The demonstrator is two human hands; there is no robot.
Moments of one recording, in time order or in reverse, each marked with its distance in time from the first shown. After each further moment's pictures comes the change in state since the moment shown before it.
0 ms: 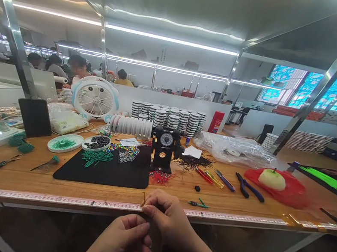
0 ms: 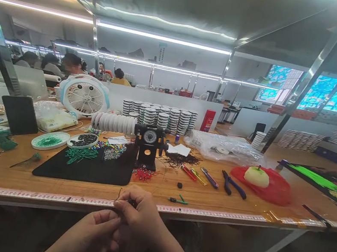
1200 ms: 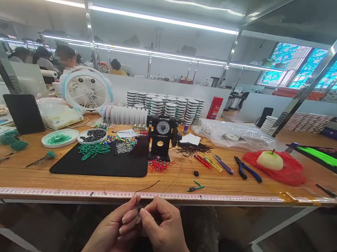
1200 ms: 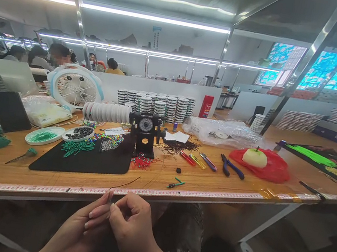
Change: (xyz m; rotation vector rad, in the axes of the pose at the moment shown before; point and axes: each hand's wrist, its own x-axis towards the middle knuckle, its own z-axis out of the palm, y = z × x) left_hand -0.009 0.000 0.005 -0.485 0.077 -0.018; right_hand -0.037 0.017 0.039 0.051 0.256 0.104
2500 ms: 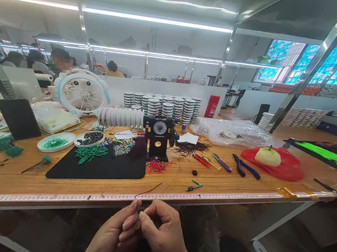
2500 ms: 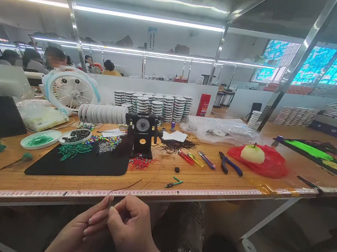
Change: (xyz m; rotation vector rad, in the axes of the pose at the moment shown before) left_hand -0.001 -0.005 0.003 0.069 0.007 -0.010; right_hand -0.003 0.002 -0.001 0.042 0.019 -0.003
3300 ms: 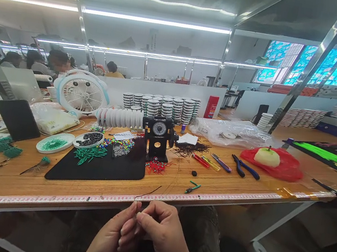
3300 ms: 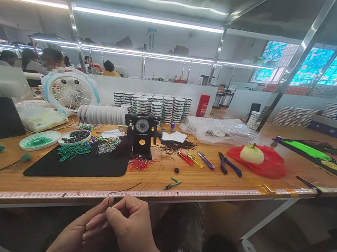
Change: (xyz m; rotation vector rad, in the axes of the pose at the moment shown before) left_hand 0.002 -0.003 -0.006 -0.004 -0.024 -0.029; right_hand 0.003 -0.007 0.001 0.376 -0.082 0.193
